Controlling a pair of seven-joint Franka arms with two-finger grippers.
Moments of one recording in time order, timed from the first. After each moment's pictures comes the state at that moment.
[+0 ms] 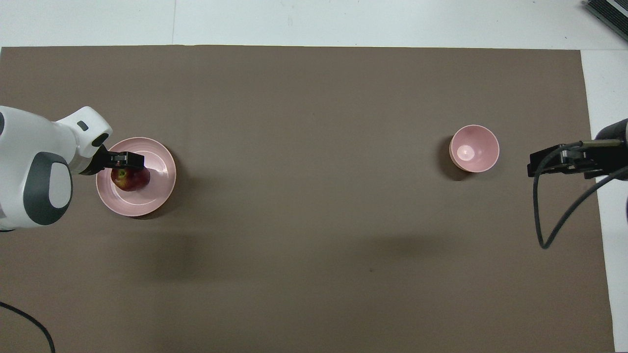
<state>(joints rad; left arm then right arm) 0.00 0.19 -0.01 -2.02 -0.05 2.26 0.08 -0.01 -0.01 0.01 -1.60 -0.01 1.54 0.06</state>
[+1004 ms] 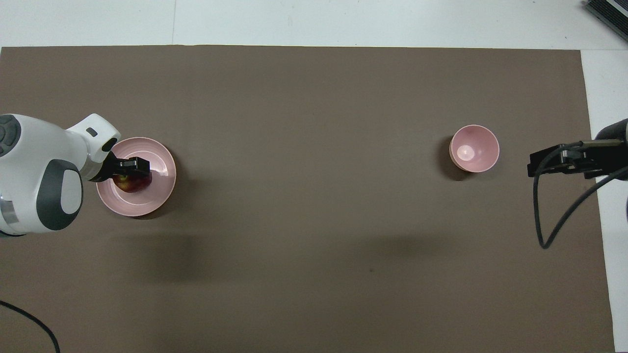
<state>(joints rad) -0.03 0.19 -0.02 -2.04 -0.05 2.20 -0.02 -0.01 -0.01 0.01 -1.60 -0.01 1.53 0.06</state>
